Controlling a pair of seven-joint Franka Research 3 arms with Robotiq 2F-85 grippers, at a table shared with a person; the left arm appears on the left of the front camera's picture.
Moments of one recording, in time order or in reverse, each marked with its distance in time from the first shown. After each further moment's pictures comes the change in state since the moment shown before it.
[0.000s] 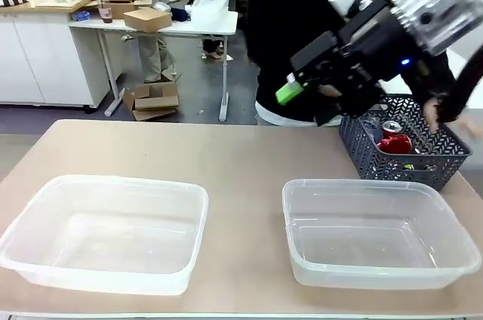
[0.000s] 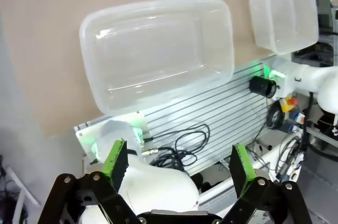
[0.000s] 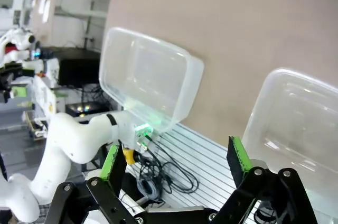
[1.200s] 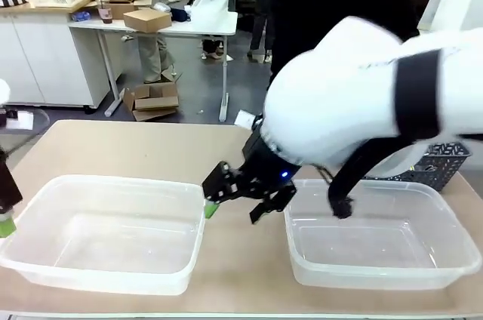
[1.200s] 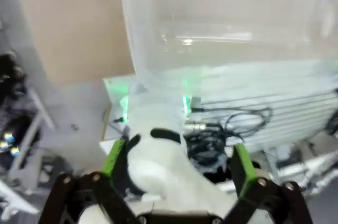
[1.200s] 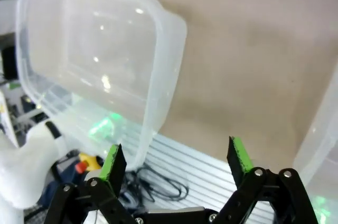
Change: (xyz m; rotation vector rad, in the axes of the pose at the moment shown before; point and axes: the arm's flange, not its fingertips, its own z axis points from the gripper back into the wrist) left arm -0.024 0.048 -0.155 0.293 0.312 0.203; right arm -0.045 0.005 -0.230 -0.217 0.200 -0.055
